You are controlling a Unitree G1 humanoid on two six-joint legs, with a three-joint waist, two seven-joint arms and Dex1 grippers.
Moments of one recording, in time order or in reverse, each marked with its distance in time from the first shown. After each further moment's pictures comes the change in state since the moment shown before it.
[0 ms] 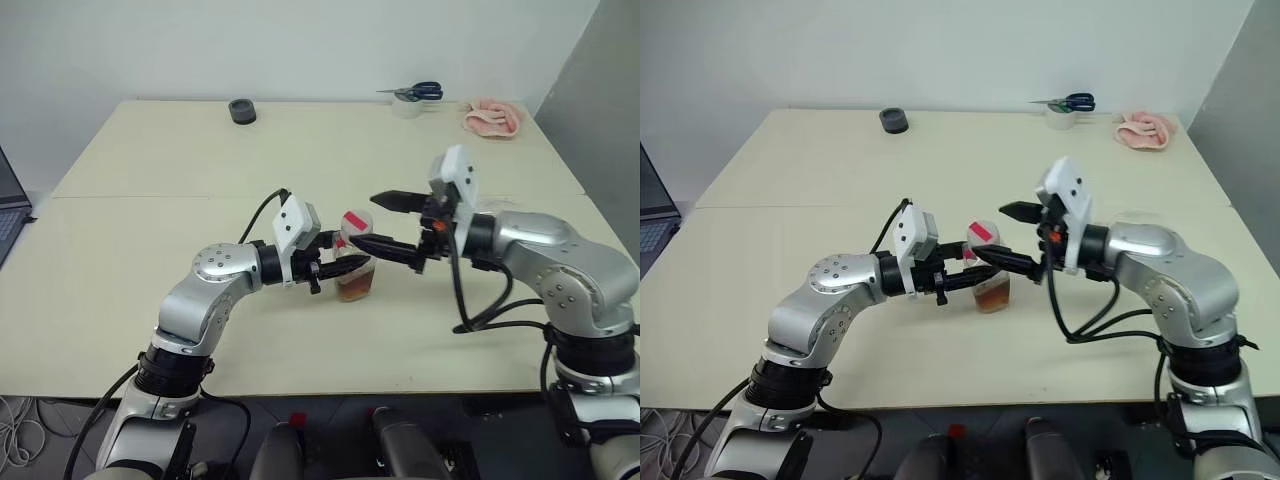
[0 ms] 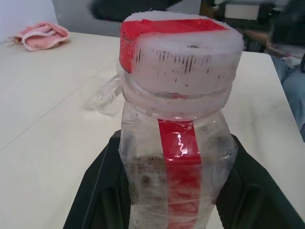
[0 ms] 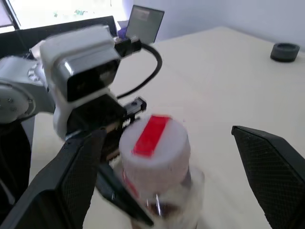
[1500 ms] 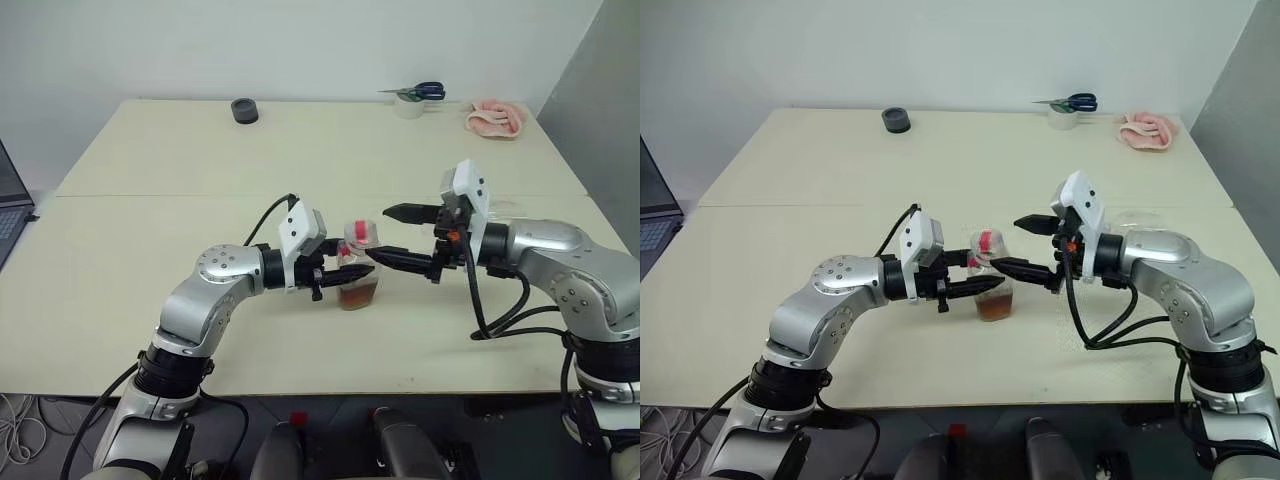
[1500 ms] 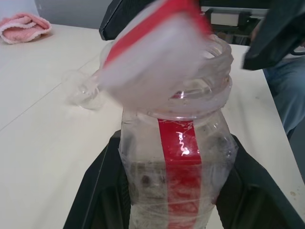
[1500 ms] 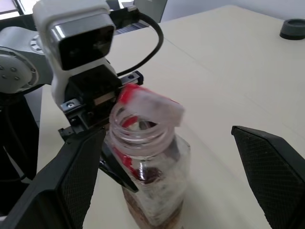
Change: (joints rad) left arm -0.002 0.008 -0.023 -0.009 -0.004 0.024 -0.025; right arm 0.075 -0.151 -0.009 0.004 0.043 -0.045 0.115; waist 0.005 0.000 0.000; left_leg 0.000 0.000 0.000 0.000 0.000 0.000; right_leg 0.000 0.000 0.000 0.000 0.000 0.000
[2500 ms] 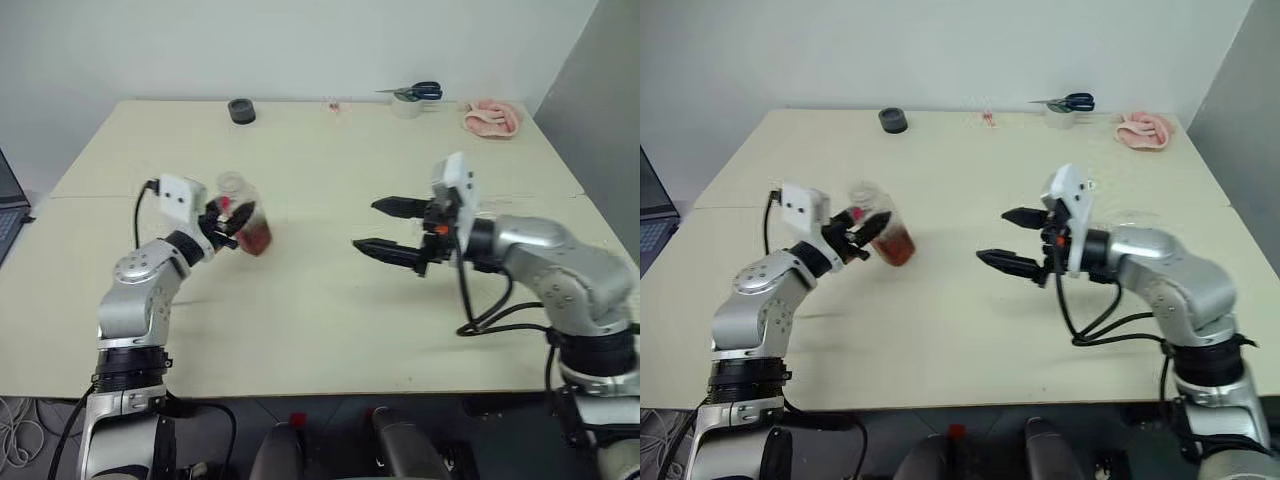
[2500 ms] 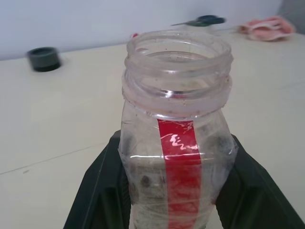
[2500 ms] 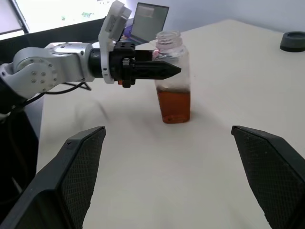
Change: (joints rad) left arm 0.028 0.044 0.404 0.359 0.078 -0.186 0.435; right arm -0.052 0.166 0.061 0.092 -0.061 -0.049 -0.111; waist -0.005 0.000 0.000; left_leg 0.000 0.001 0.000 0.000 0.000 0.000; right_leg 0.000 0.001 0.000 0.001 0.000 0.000
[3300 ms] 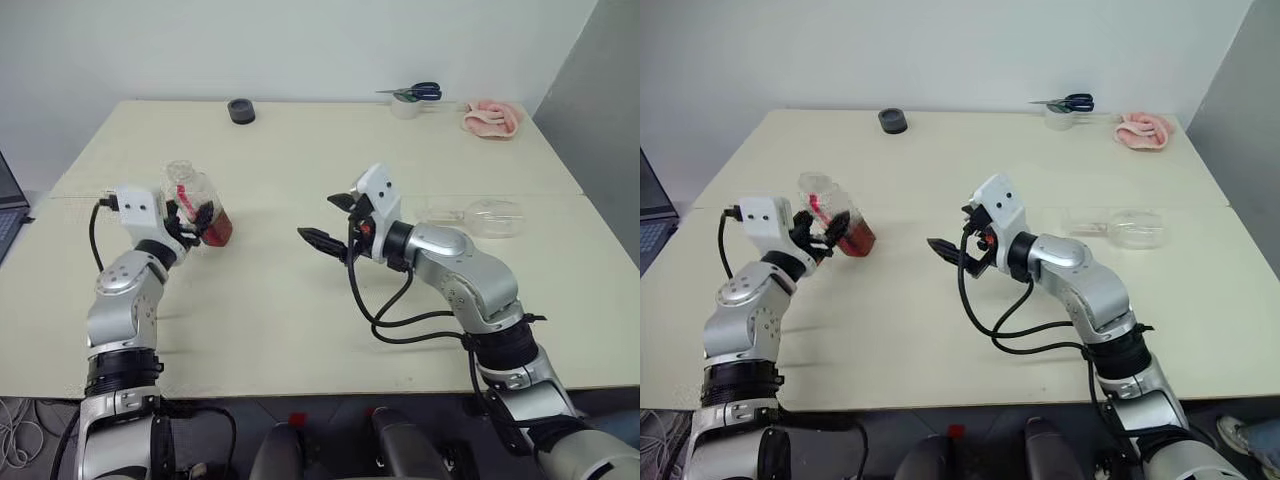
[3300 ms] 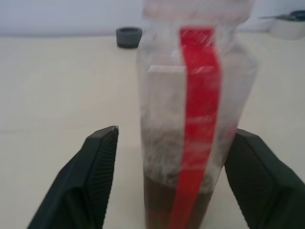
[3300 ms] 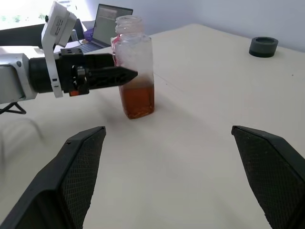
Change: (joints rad) left arm 0.052 -0.024 0.073 0.115 0.007 -0.073 0.139; right arm -0.035 0.246 0.151 0.149 -0.292 -0.135 -0.151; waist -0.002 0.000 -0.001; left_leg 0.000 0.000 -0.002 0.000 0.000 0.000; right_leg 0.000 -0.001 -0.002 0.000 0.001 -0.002
